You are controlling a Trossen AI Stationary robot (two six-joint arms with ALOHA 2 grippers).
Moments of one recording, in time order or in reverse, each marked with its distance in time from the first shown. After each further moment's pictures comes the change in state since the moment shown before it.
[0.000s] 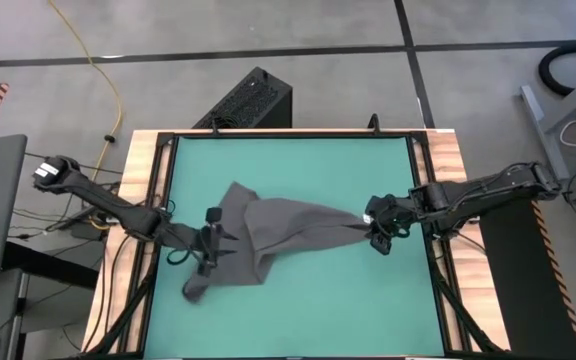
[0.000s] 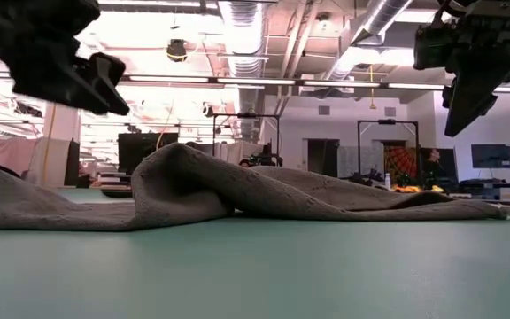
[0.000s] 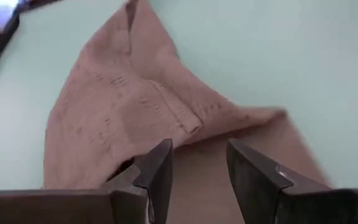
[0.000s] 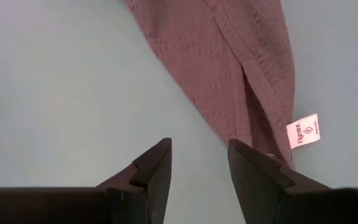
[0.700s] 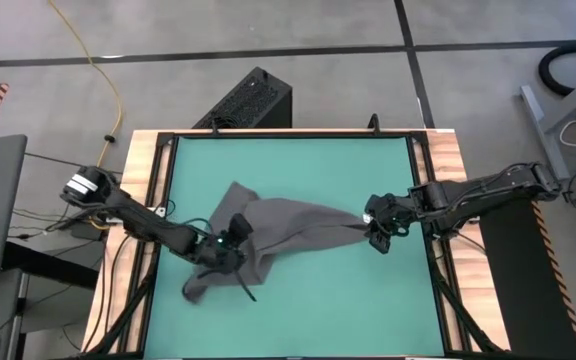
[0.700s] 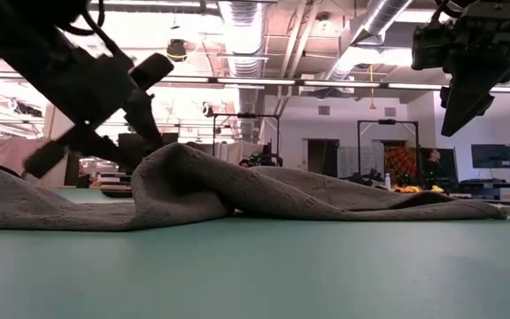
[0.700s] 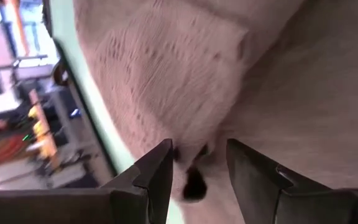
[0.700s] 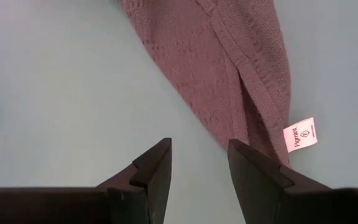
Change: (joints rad) left arm 0.000 0.521 0.253 -0.157 -0.433 0.660; right arm -0.009 0.000 0.000 0.008 0.004 -0.001
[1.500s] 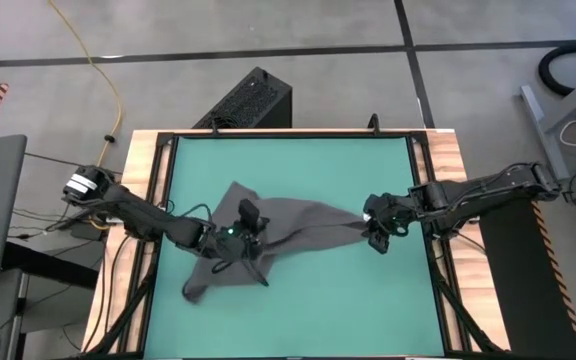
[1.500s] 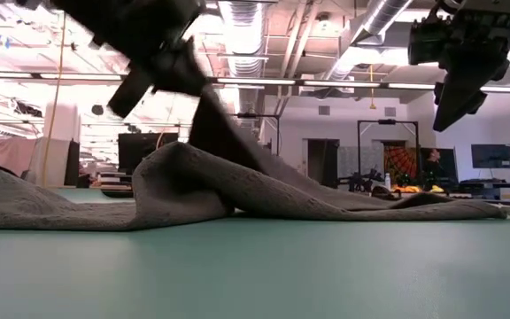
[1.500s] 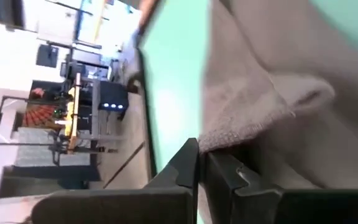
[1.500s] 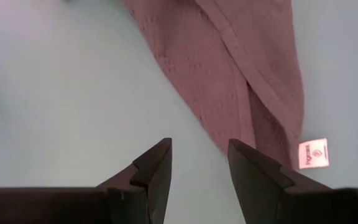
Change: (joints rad) left arm 0.097 -0.059 0.154 0.212 -0.019 0.035; right arm 0.000 0.000 0.000 0.053 0.001 -0.028
